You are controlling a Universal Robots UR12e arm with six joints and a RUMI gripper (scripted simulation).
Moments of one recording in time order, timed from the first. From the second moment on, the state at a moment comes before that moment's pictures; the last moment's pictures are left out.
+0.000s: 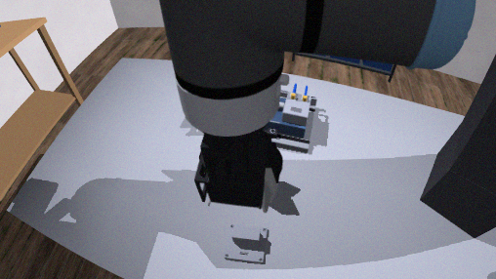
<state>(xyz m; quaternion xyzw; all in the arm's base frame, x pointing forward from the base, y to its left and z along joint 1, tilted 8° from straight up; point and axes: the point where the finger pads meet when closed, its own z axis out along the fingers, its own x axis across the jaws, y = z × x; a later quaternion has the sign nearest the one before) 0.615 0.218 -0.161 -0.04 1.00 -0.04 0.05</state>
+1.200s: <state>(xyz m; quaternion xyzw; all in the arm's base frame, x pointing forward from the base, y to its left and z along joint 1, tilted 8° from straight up) 0.619 0.215 -0.201 -0.04 1.00 -0.04 0.05</state>
